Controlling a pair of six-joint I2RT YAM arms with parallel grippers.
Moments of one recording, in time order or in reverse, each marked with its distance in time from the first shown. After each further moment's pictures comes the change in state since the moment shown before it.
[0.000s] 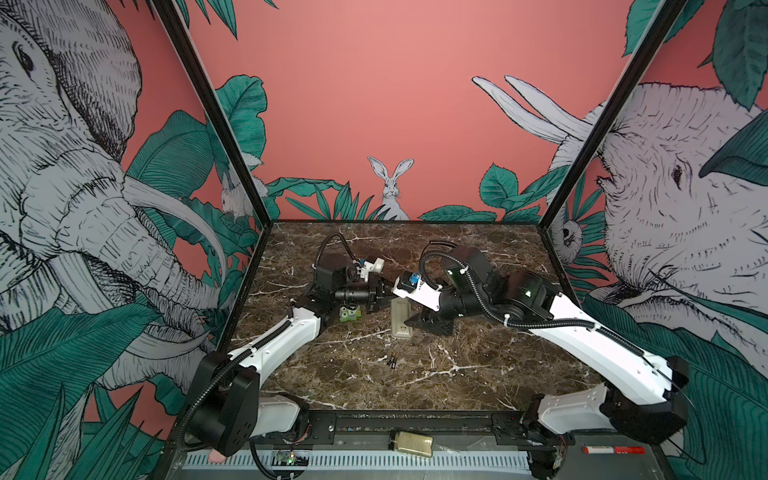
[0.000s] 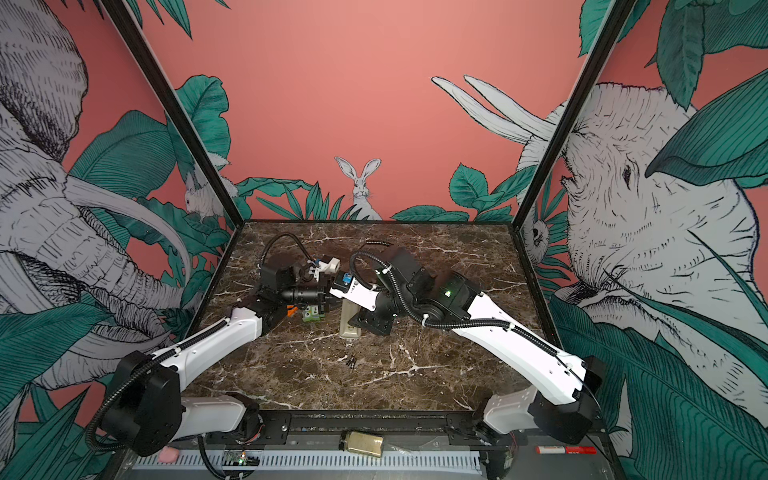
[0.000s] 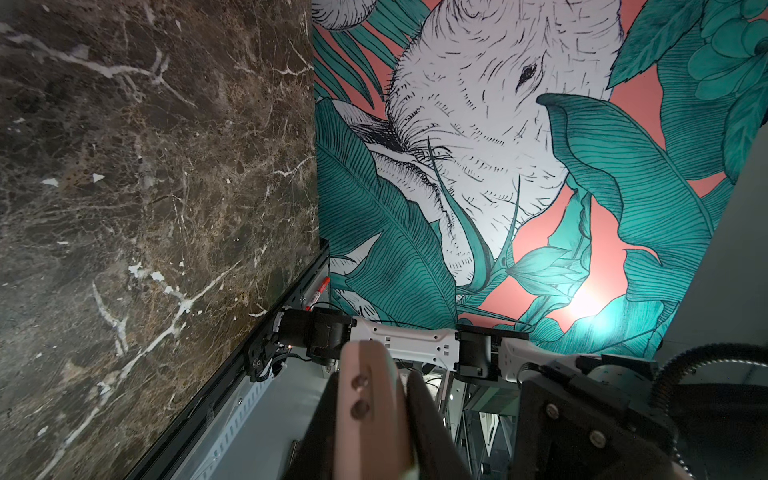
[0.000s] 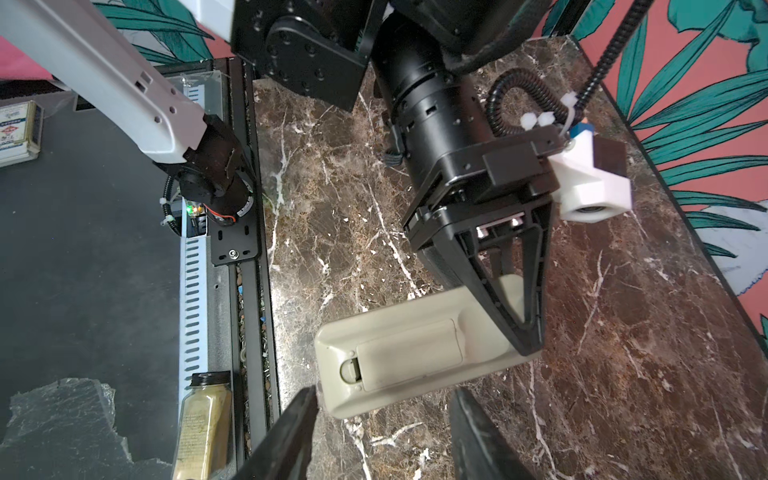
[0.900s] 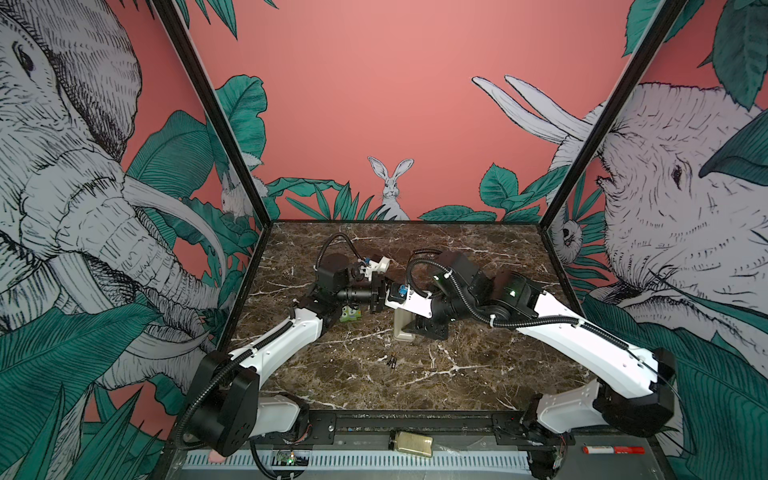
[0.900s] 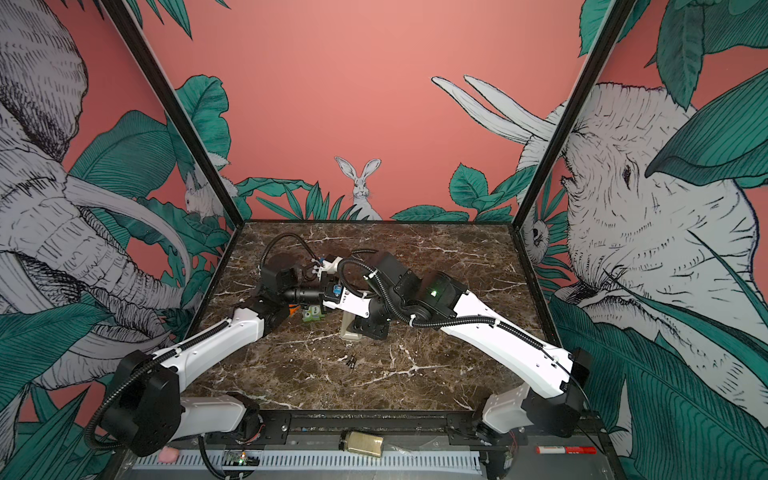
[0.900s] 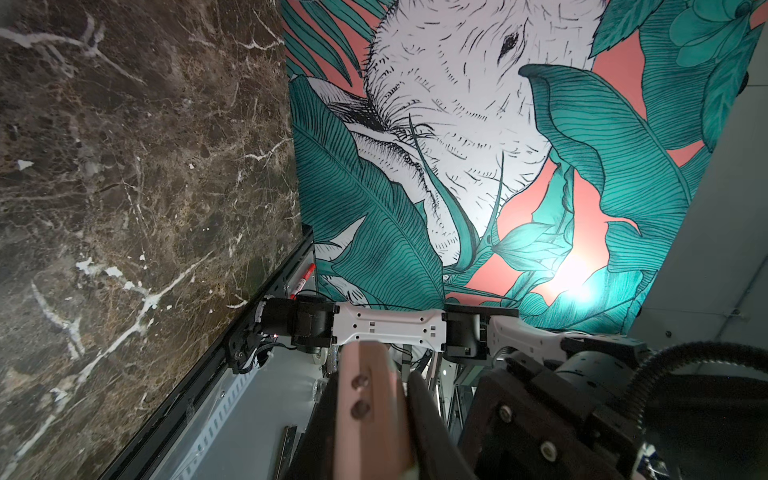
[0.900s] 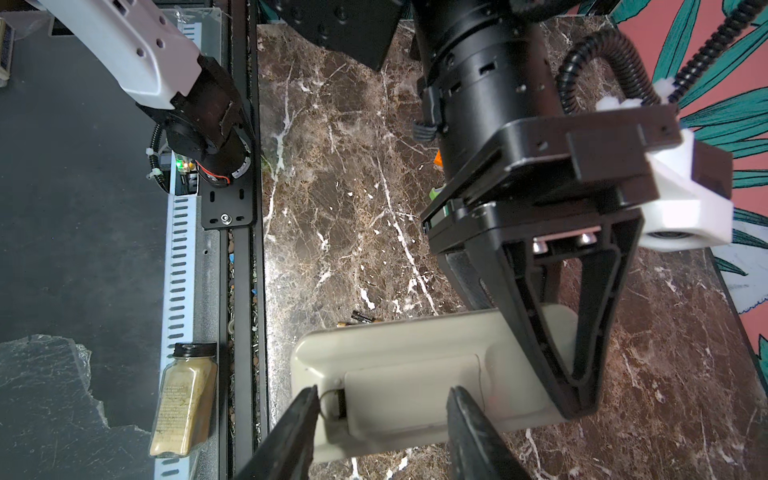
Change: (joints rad) left arm -0.035 0.000 0.002 0.095 0.033 -0.064; right arm 0.035 0.042 0.004 -0.026 0.042 -0.080
